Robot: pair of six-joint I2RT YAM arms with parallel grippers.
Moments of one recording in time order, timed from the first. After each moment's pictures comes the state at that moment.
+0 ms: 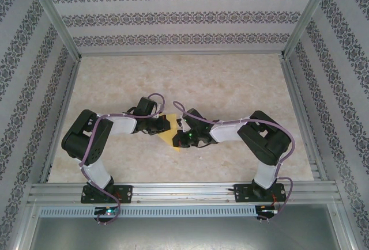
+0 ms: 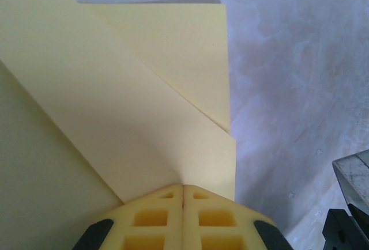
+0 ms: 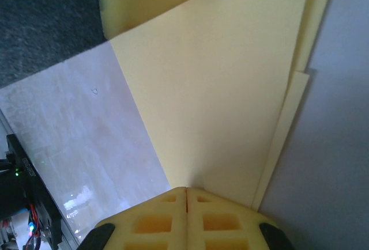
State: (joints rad) left arm -0.41 1.74 0.76 0.00 0.49 -0.66; right arm 0.80 1.81 0.81 0.06 -0.52 0.79
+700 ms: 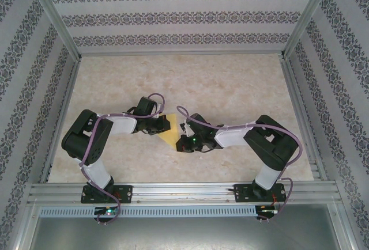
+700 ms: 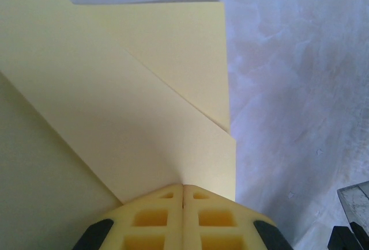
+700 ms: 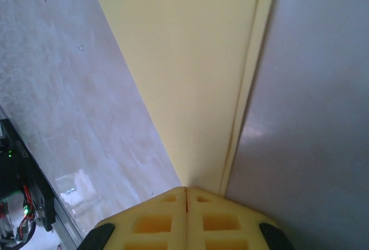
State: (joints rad) left arm -0.41 1.74 0.76 0.00 0.49 -0.66; right arm 0.82 1.72 0.70 0.07 -0.51 0.81
